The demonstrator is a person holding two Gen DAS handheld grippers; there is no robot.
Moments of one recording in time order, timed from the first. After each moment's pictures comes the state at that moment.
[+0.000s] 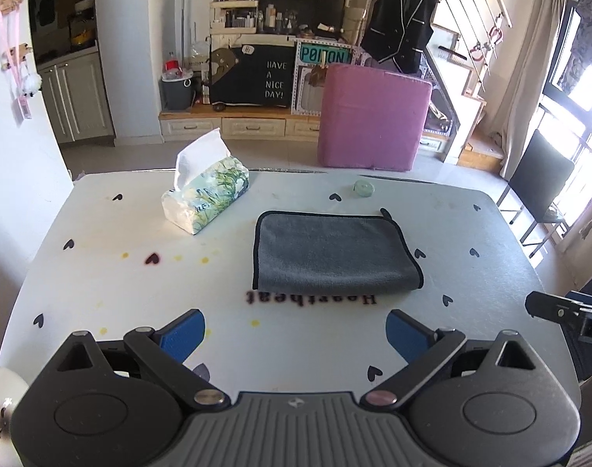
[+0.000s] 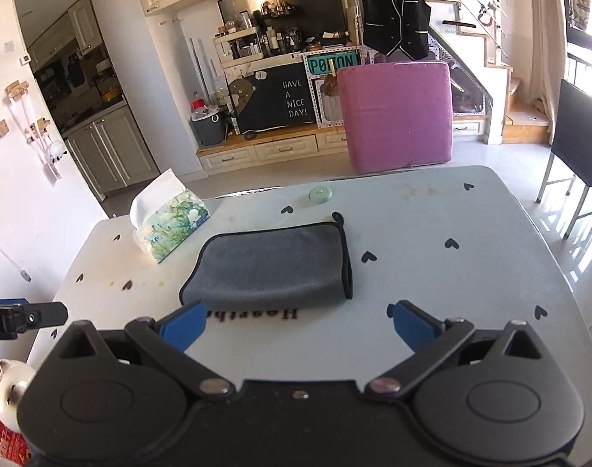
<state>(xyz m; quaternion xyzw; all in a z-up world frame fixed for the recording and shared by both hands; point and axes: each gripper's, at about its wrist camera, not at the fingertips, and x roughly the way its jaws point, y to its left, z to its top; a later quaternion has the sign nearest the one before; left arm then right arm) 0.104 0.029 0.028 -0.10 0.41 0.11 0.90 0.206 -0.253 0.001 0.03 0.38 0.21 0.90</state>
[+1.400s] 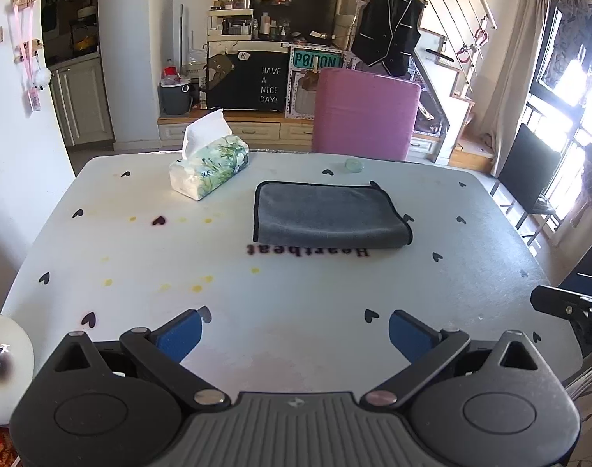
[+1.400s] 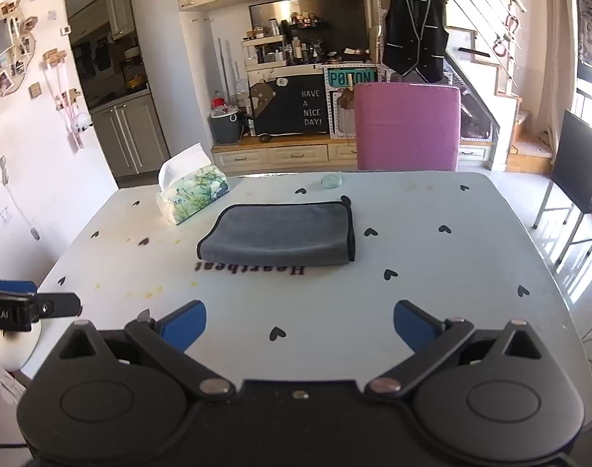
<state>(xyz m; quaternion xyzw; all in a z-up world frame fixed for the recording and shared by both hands) 0.013 0.004 -0.010 -0.09 0.39 0.10 0.91 0.100 -0.268 -0.016 -0.02 0.35 0.23 0.91</state>
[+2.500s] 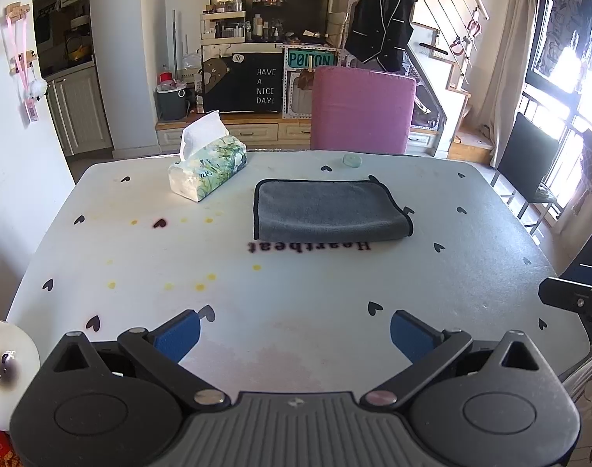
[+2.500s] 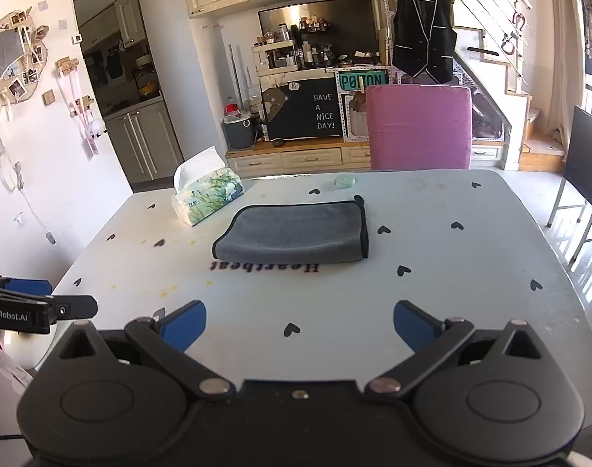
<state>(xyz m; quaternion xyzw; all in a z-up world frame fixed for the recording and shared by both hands) 0.005 -0.002 -0.013 -0.07 0.39 0.10 0.91 0.092 -0.276 -0.020 0.00 0.34 0.25 0.91</state>
